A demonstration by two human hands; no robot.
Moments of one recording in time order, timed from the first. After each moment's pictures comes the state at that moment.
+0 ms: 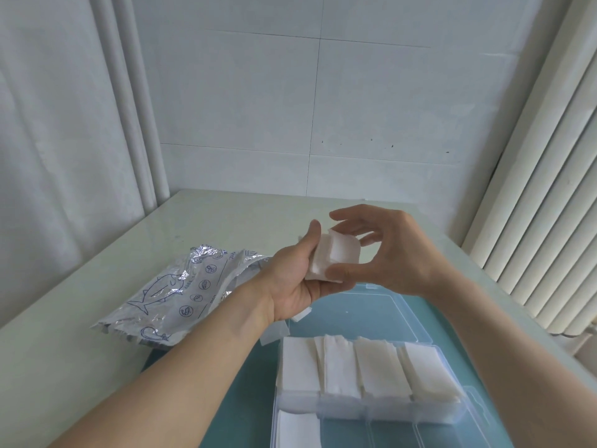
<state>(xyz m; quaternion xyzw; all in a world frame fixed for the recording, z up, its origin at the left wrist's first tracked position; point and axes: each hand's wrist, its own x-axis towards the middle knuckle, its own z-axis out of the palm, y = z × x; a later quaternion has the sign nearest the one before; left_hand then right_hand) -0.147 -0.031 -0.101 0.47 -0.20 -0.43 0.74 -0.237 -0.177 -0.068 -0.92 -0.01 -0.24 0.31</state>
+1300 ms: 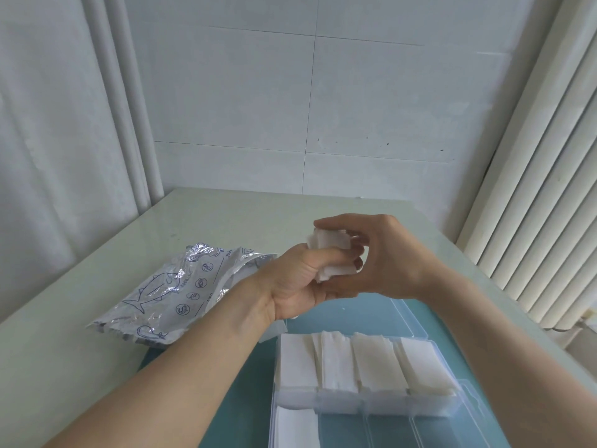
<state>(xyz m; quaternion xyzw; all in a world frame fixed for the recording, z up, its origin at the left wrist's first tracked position) -0.151 -0.034 -0.103 0.46 -0.33 -0.46 0.69 -0.240 -0.166 -0.066 -0.94 -0.03 -0.18 0.30</state>
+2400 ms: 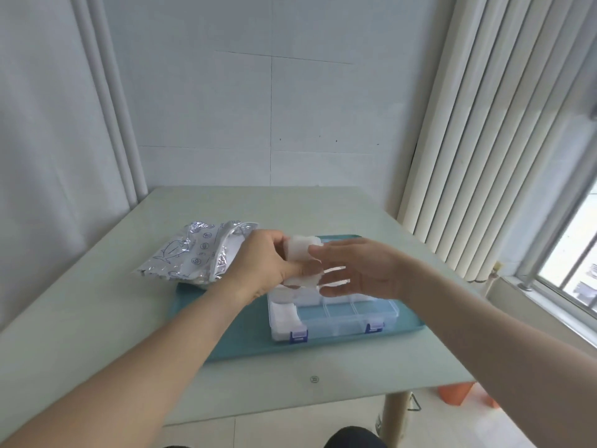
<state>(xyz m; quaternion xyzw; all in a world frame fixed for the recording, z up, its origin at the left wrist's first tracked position) -0.244 0.062 -0.099 0.73 -0.36 -0.15 0.56 -0.365 -0.089 -0.074 -0.72 0.15 0.04 0.68</state>
